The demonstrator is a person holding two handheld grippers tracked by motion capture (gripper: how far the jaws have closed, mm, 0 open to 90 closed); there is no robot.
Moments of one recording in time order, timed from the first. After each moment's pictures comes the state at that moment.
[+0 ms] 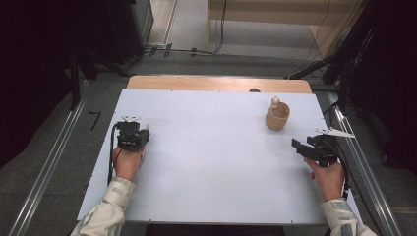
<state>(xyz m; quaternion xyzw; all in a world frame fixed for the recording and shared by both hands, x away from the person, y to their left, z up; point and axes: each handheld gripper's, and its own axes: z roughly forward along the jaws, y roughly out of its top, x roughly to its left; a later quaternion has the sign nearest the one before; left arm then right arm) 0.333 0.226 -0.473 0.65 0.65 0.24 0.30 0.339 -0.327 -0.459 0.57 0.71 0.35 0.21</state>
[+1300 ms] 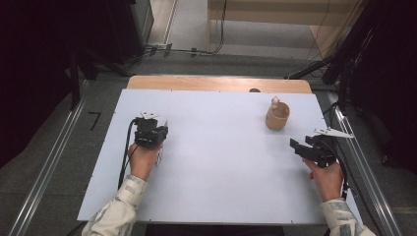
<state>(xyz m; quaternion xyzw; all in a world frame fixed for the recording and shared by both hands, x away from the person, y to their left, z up) 0.340 0.171 -0.459 0.69 0.61 0.21 0.34 0.336 -0.321 -0.456 0.56 0.72 0.36 0.22</state>
